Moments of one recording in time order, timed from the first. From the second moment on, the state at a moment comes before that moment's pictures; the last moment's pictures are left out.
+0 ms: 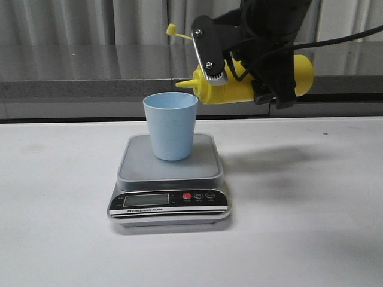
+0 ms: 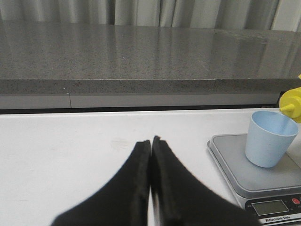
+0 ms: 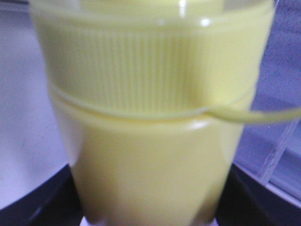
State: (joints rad) left arm -0.09 0.17 -0.34 -0.11 0.39 0.01; right arm 0.57 1.83 -1.34 -0.85 0.55 -0.56
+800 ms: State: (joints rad) left arm -0.09 0.17 -0.34 -0.11 0.39 0.01; right arm 0.57 1.82 -1.34 -0.85 0.50 -0.23
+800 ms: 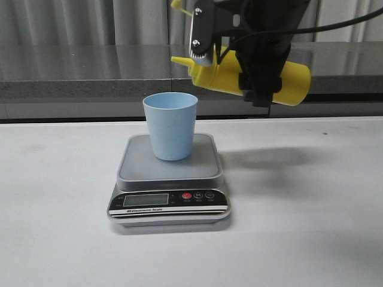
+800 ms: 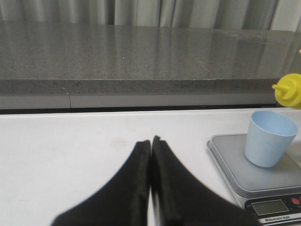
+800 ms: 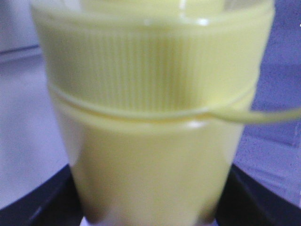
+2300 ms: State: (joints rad) left arm -0.09 0.17 -0.34 -0.11 0.39 0.01; right arm 0.30 1.78 -0.63 -0.17 -0.92 0.08
